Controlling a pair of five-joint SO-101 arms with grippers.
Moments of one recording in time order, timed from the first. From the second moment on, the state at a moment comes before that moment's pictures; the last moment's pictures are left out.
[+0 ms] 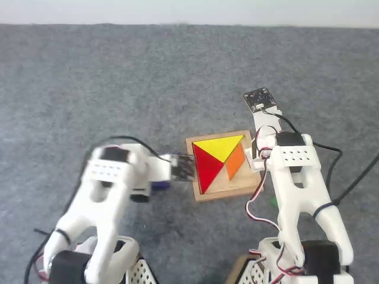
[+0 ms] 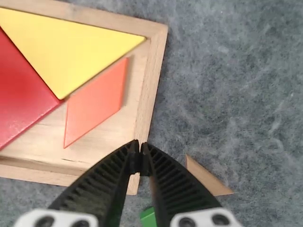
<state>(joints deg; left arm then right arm) 4.6 -24.1 58.0 57.8 -74.1 -7.1 -18.5 42.8 57.8 15.9</state>
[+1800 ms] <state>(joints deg) 2.5 14.1 23.8 72.0 -75.4 -7.1 -18.5 42.8 57.8 17.3</state>
